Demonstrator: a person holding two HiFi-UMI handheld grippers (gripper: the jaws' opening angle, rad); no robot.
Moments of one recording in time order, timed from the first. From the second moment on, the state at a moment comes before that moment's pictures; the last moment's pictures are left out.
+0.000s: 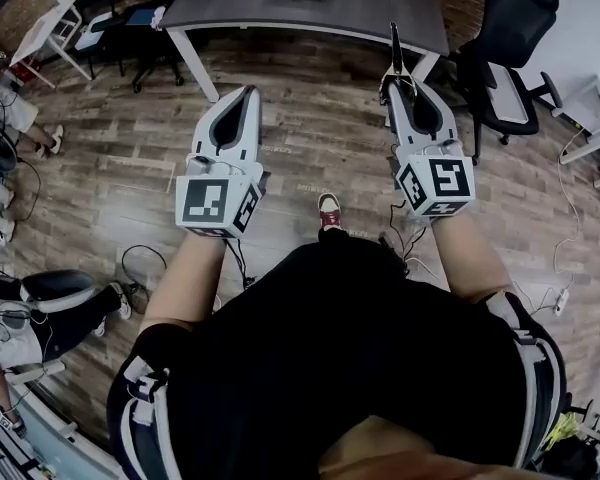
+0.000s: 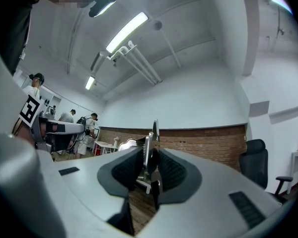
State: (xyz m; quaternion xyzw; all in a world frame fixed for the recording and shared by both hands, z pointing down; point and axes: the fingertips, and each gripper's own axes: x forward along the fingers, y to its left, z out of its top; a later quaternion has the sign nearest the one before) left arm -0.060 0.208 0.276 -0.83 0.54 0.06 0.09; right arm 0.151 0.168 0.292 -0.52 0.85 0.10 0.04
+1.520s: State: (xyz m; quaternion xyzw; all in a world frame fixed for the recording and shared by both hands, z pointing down) left arm -0.019 -0.093 0.273 -0.80 0.59 0.02 0.10; right arm 0.187 -0.151 0.311 -0.47 0.88 0.06 0.05
